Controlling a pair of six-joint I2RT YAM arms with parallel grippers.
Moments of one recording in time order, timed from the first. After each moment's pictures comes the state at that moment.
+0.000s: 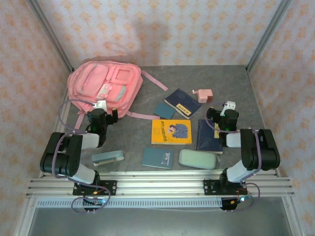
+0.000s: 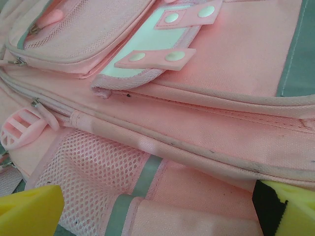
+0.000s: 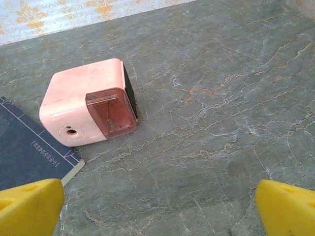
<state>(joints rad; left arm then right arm) -0.05 1.50 0.41 0.63 -0.26 -0.05 -0.04 1.55 0.38 0.77 0.02 0.18</state>
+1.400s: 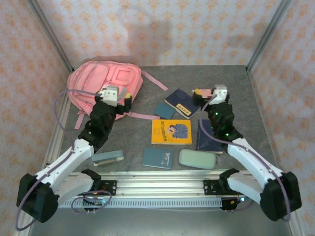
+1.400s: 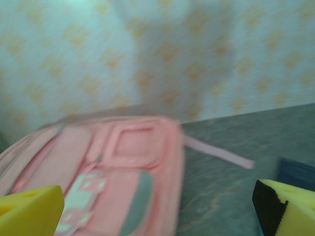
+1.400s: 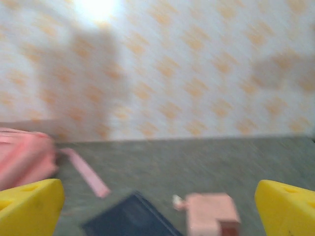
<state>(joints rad) -0.44 1.00 0.71 0.16 -0.36 0.04 0.46 0.98 0.65 0.32 0.32 0.08</state>
